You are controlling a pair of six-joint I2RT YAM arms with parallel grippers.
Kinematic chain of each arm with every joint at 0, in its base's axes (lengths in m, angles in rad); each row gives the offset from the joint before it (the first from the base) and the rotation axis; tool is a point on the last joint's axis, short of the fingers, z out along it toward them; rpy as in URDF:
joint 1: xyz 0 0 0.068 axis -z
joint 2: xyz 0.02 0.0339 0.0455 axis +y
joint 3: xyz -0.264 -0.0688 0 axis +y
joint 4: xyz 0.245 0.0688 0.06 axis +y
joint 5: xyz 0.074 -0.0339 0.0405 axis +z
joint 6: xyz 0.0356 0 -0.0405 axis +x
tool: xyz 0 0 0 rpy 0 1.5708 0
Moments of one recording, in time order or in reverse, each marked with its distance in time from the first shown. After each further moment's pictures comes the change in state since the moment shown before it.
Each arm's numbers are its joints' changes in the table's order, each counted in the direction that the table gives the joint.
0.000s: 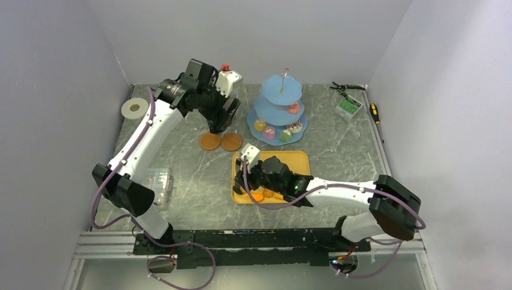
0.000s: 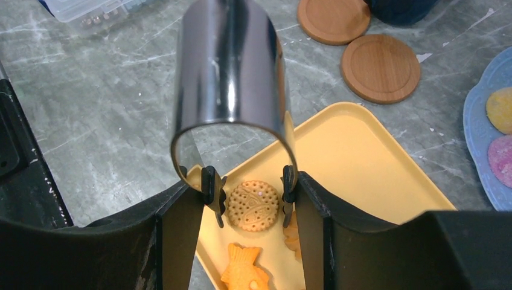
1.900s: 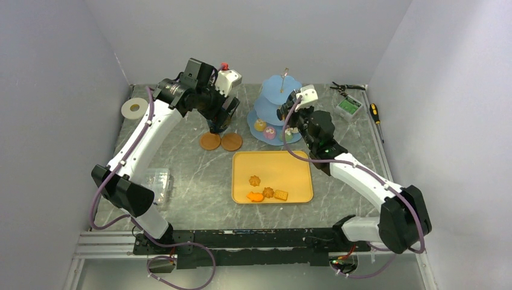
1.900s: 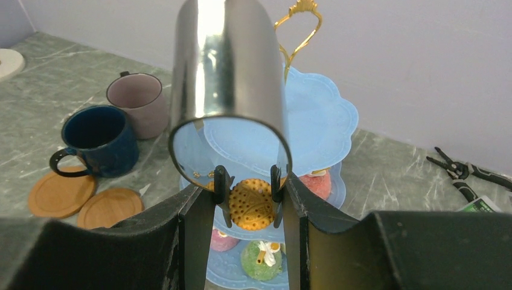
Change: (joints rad) left arm 0.000 -0.004 -0.010 0.006 0.019 0.004; right arm 0.554 -0.107 -0.172 -0.092 -0.081 -0.126
